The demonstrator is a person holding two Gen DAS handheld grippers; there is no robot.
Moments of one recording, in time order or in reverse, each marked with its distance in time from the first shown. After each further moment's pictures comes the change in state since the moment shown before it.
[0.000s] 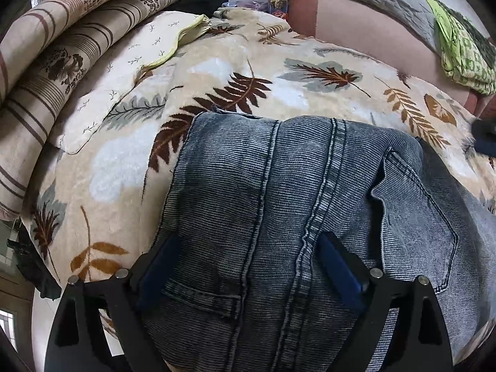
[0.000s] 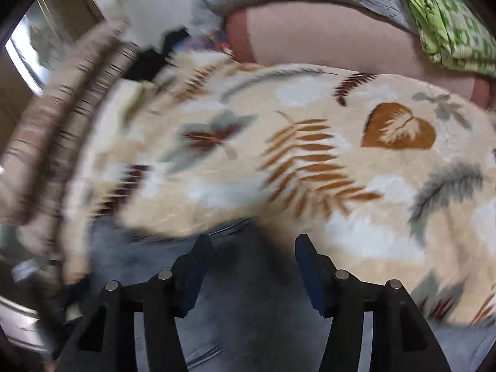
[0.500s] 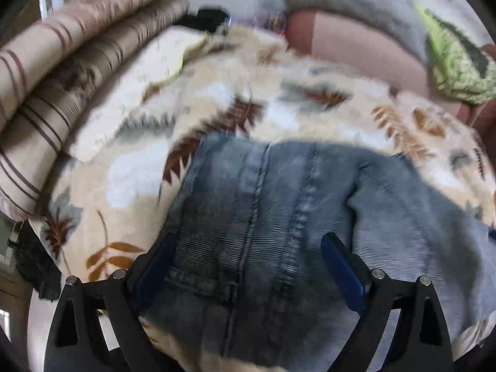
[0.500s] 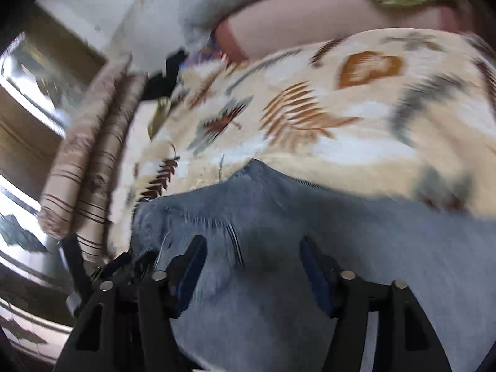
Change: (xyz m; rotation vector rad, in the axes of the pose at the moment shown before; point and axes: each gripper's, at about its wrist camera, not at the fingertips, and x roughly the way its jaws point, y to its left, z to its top) left arm -0.044 -0.003 -0.004 -0.001 -0.092 -0.022; right arm -0.062 -0.064 -0.097 0.243 -0.090 0.069
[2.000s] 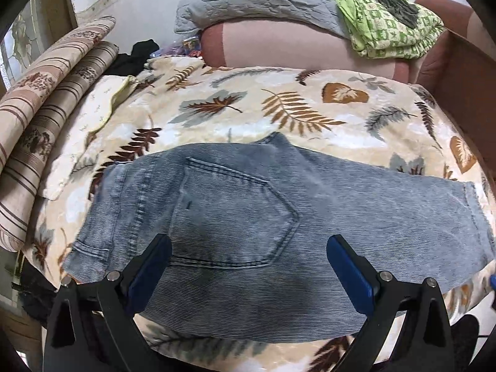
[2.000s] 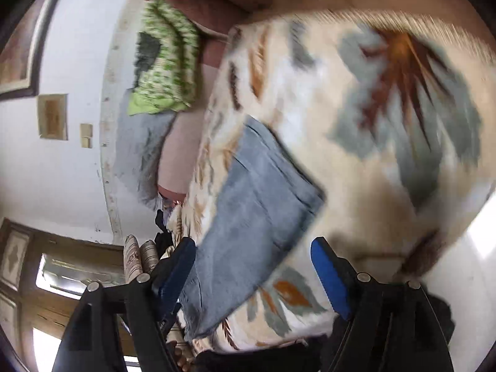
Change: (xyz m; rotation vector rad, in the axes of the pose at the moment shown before) left arm -0.052 -0.144 -0.029 0.204 -0.017 -0.087; right arm -0.176 -0.247 -0.153 0.761 -0.365 0.196
